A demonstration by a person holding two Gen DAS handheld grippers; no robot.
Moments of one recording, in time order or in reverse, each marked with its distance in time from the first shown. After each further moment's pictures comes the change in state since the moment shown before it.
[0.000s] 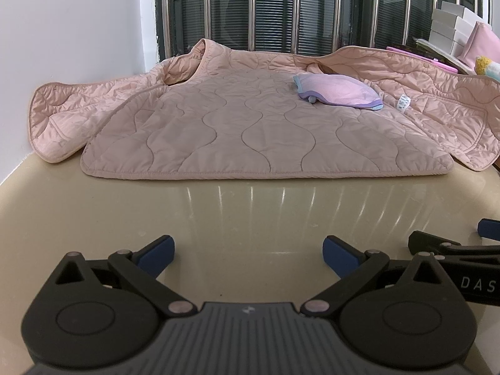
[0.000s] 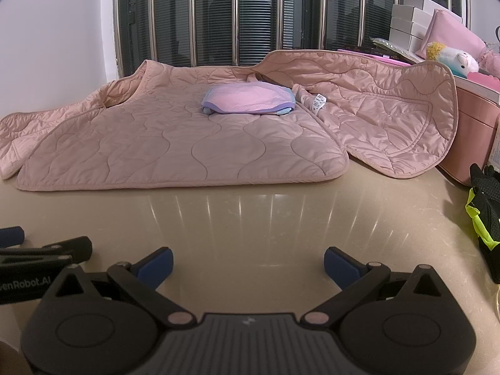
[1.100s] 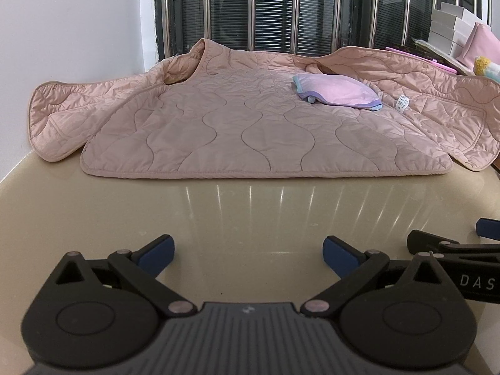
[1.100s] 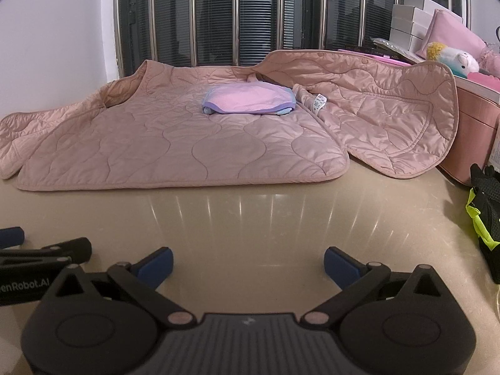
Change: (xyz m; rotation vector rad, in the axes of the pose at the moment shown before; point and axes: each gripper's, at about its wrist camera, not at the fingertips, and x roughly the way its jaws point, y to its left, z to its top) left arm 0.000 0.002 0.000 -0.002 -0.003 -0.009; right arm -0.001 0.000 0.000 -0.003 -0.001 0.003
